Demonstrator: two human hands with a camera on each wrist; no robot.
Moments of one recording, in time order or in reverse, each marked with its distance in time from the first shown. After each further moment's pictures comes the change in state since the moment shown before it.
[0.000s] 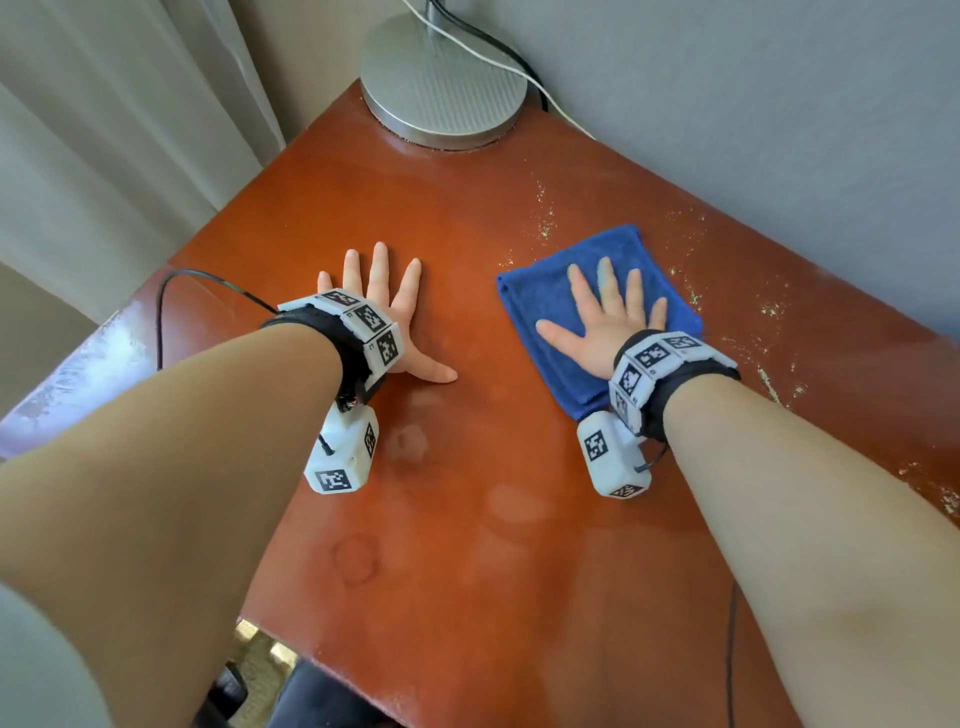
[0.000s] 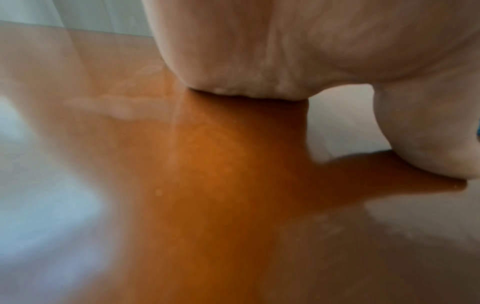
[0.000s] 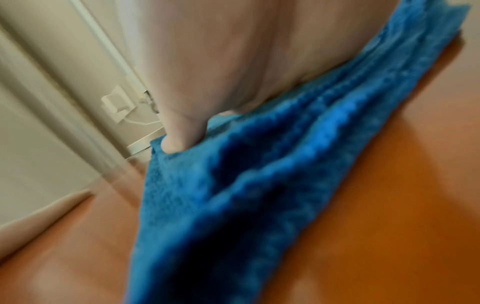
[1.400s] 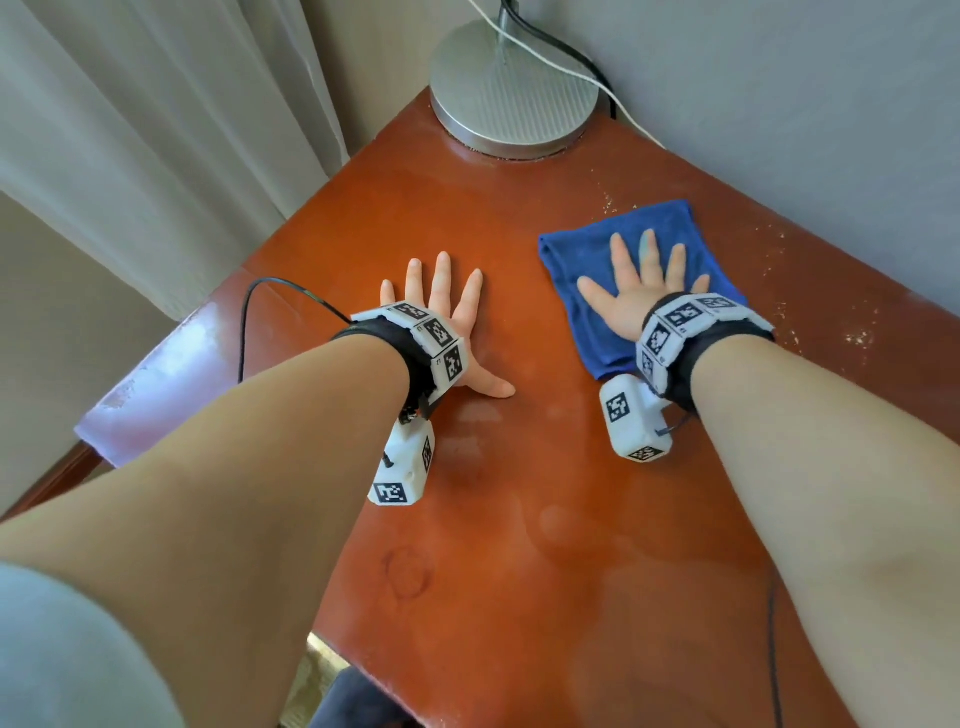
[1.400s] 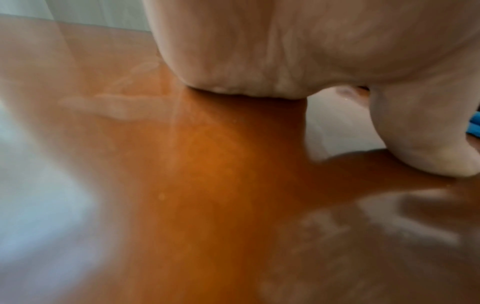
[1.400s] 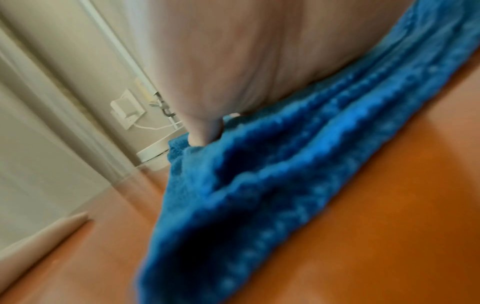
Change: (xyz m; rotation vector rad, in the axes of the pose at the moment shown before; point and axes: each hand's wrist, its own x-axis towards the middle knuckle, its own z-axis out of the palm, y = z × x) left_hand 0.001 -0.002 0.000 -0.020 -0.016 0.019; right_hand 0.035 -0.039 -0.028 0.023 0.027 0.038
